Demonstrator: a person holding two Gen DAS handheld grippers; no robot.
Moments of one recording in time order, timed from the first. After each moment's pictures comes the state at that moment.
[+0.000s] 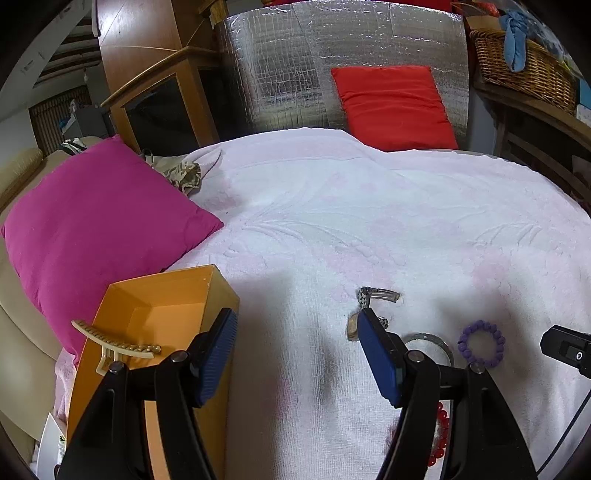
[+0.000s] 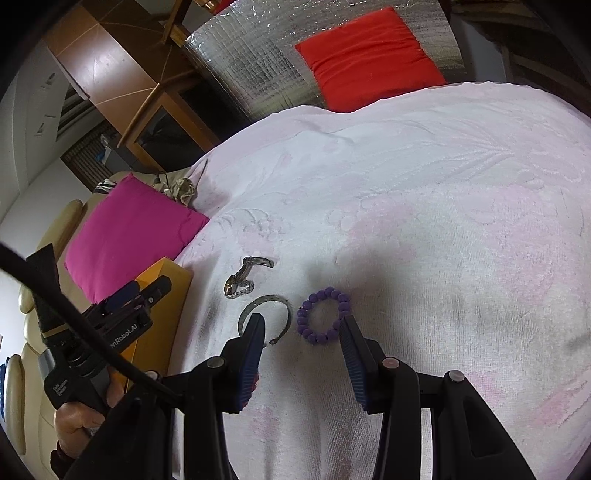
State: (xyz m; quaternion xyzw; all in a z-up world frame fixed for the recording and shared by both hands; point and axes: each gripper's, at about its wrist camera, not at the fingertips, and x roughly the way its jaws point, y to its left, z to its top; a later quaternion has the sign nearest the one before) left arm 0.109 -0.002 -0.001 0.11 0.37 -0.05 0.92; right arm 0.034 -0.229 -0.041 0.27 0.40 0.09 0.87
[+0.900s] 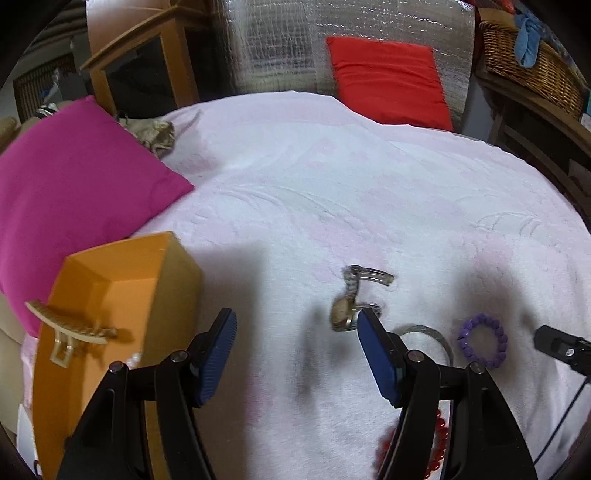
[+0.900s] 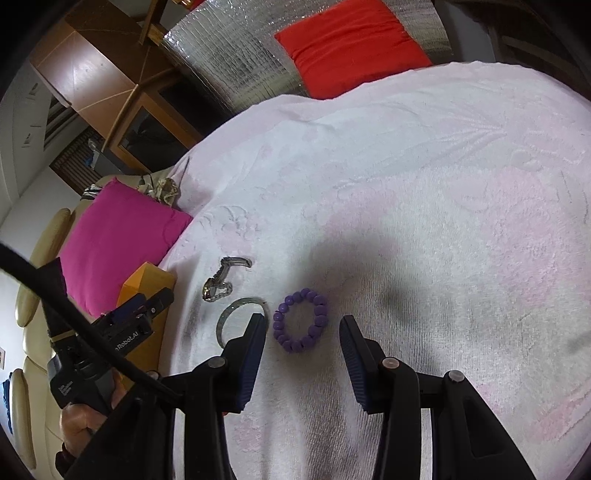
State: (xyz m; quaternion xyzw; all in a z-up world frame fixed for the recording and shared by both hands) left arm 0.138 -0.003 -0.035 0.07 0.43 -0.09 0.89; right arm 0.055 -0.243 -0.063 0.28 0.43 0.08 0.85
